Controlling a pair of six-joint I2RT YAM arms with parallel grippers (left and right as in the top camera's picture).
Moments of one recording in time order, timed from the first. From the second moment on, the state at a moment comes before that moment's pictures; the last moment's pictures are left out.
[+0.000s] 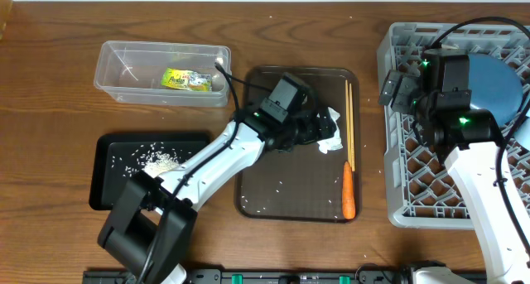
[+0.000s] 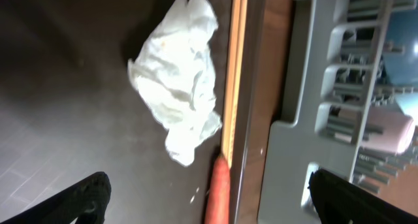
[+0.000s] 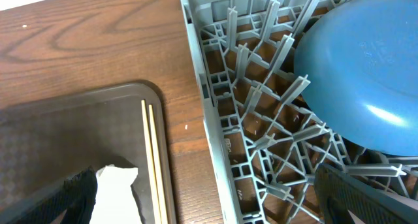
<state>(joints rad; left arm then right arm) -0.65 1.76 1.20 -0.39 0.34 -0.89 0.11 1.36 1.16 -0.62 0.18 0.32</state>
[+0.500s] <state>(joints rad) -0.71 1.86 1.20 -0.35 0.19 -1.01 0.11 1.36 1.16 -0.62 0.18 0.32</state>
